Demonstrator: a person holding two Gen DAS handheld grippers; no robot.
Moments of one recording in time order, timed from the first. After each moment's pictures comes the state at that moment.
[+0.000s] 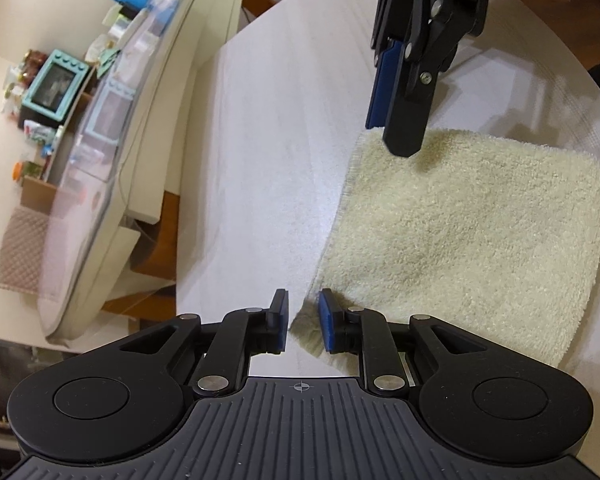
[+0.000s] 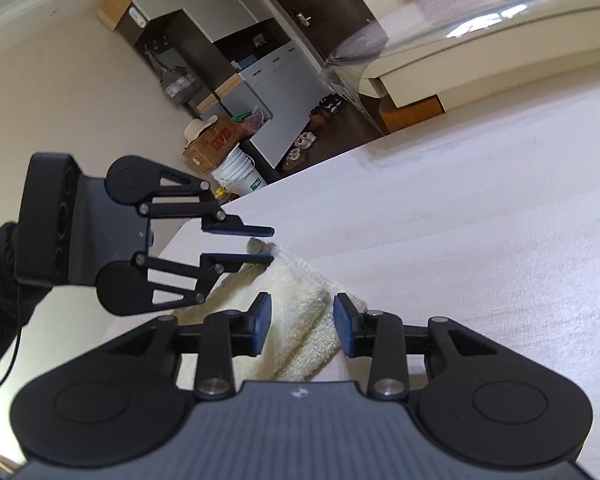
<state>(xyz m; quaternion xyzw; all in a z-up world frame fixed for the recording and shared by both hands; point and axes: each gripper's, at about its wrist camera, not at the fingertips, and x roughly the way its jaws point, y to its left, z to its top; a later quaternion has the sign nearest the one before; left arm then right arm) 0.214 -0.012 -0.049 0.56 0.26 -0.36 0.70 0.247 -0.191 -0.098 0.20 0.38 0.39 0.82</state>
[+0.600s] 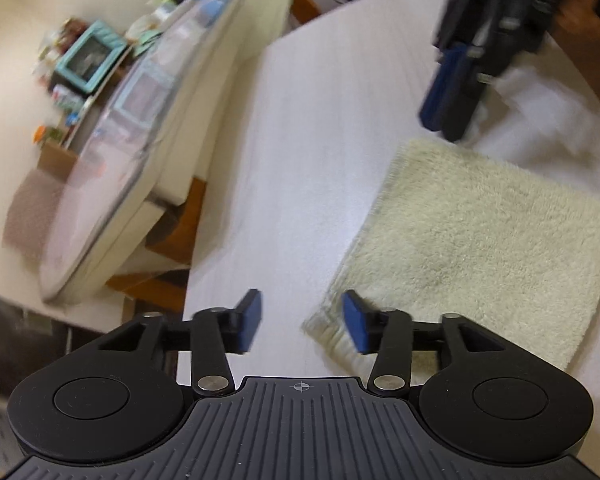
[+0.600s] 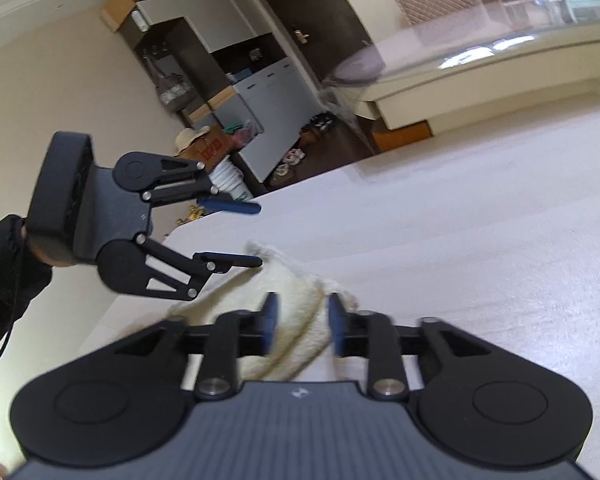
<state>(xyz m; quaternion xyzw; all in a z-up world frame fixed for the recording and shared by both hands) 0.215 0.014 -0.024 0.45 0.28 -0.33 0.78 0.209 -0.194 -0.073 0.15 0.34 0.37 0.85</state>
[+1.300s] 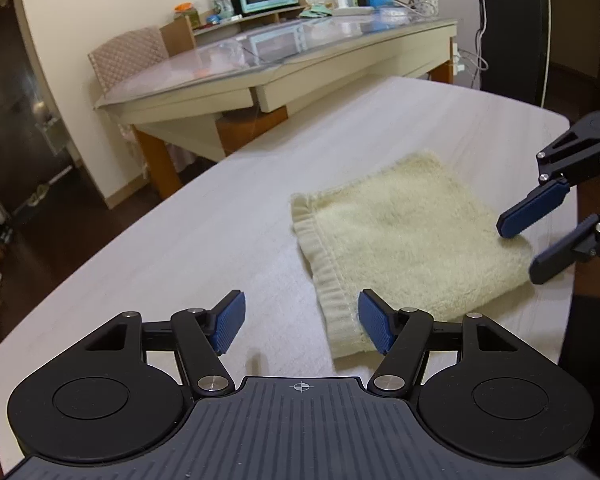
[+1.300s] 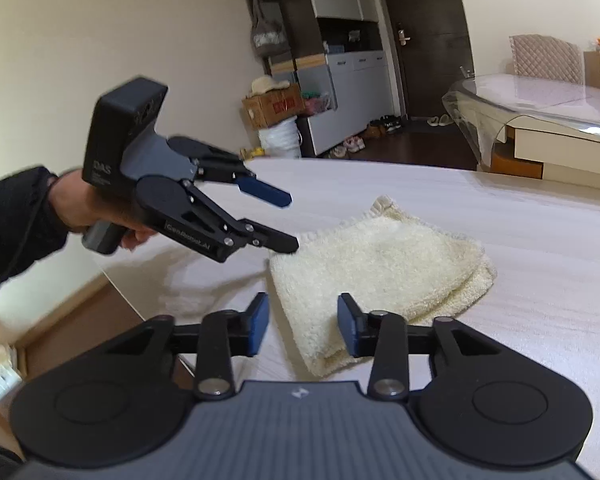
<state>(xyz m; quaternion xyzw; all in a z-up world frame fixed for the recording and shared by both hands) 0.130 0.088 -0.035 0.19 0.33 -0.23 0.90 0.107 -0.129 -0.061 -0.04 0.29 0.45 0.84</state>
